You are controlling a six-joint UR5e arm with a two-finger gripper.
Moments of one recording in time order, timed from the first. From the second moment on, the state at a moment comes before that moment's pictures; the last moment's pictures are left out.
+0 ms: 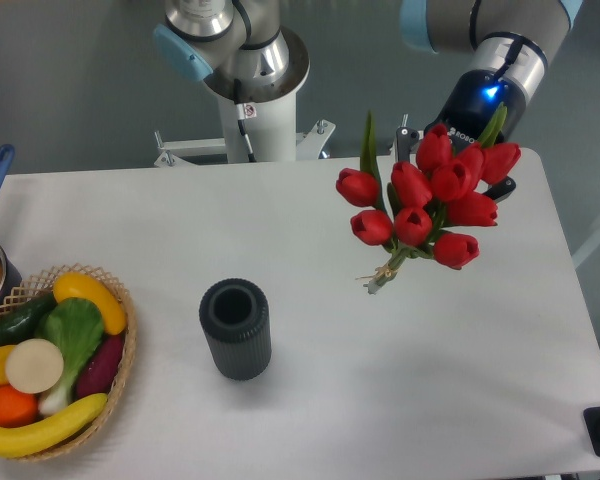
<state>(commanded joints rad) 2.92 -1.77 -1.71 -0.78 0.27 1.06</state>
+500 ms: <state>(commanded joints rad) 2.97 -1.72 -1.73 -0.79 0.41 1.11</state>
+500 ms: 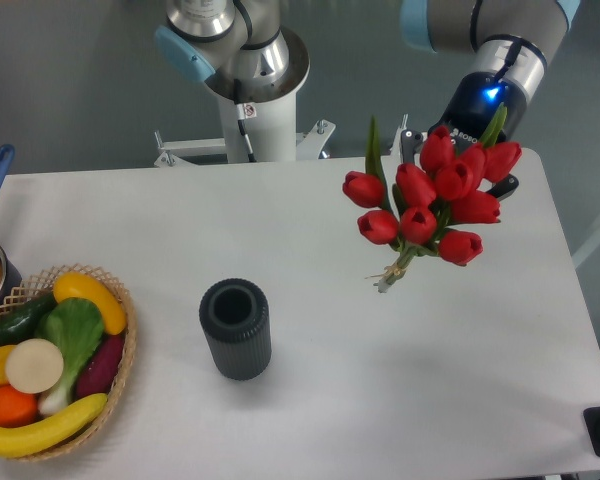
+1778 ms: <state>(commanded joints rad) 2.62 -1.87 -1.74 -0.88 1.54 1.26</state>
